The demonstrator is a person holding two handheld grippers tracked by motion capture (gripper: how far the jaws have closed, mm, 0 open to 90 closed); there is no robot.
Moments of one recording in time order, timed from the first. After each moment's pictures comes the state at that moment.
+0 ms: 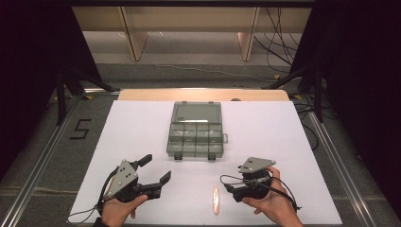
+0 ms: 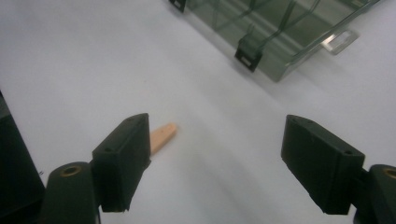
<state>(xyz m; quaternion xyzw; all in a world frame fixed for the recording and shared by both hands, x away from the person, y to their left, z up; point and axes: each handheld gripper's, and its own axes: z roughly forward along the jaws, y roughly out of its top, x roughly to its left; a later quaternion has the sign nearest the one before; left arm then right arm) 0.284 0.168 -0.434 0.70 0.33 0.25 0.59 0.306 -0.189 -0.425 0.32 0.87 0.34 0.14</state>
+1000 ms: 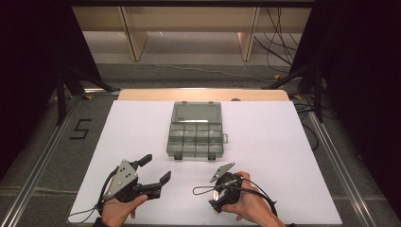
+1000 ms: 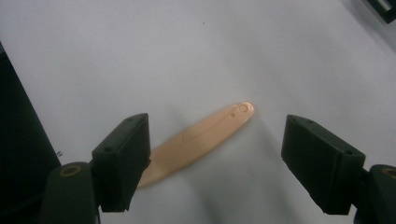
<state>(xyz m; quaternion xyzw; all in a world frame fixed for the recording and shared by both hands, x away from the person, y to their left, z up) 0.284 0.168 -0.433 0.70 0.32 0.25 0.59 0.313 -0.128 -0.460 0.28 0.93 0.22 0.05</state>
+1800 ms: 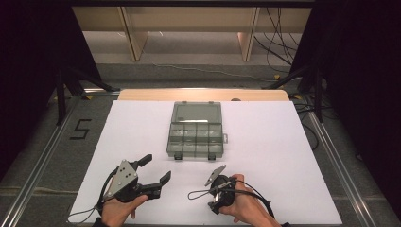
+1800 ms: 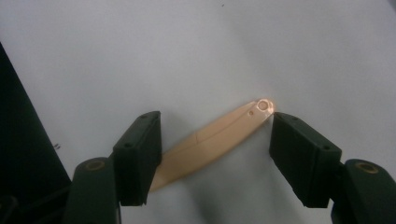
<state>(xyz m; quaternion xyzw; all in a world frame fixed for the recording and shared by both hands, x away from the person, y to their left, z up) 0.283 0.169 -0.433 0.70 0.32 0.25 0.59 0.311 -0.115 -0.466 0.26 0.95 0.17 0.06</state>
